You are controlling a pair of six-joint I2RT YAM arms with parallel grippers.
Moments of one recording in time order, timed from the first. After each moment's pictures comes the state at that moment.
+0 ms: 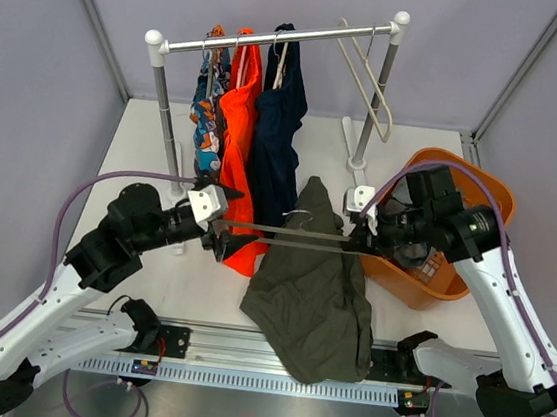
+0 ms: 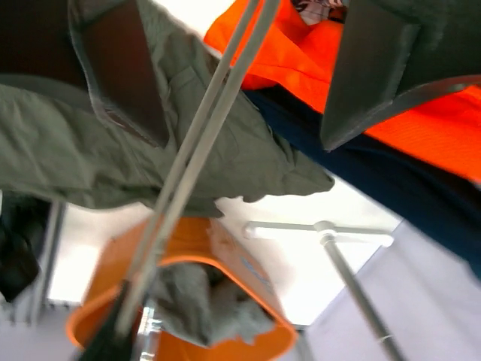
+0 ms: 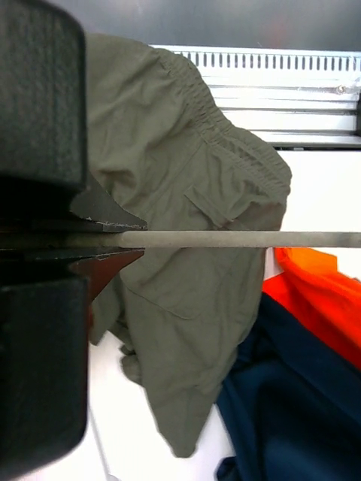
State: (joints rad) left arm -0.72 0.71 0.92 -0.33 0.40 0.22; right arm 0.47 1.12 1.39 -1.18 -0.76 -0.86
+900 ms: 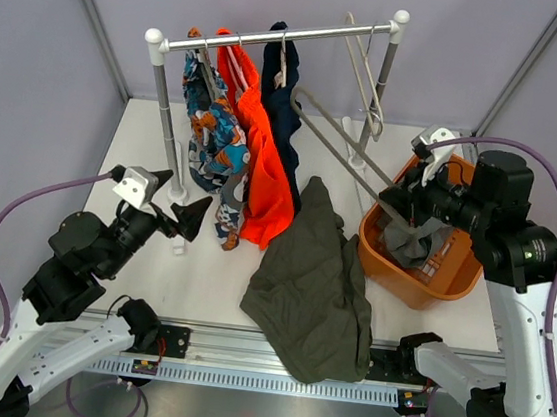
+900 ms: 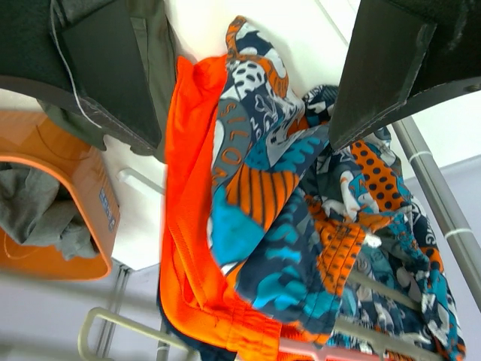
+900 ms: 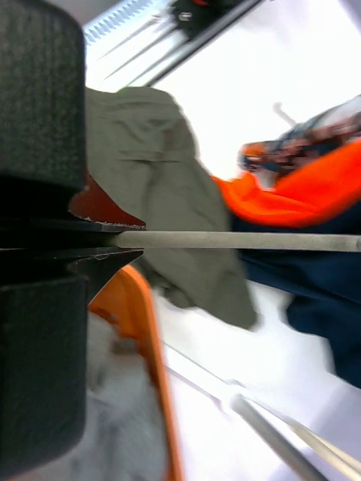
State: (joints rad) left arm -0.72 0.48 0.92 -0.36 -0.20 0.02; right arm 0.27 1.02 1.54 -1.01 -0.51 -0.25
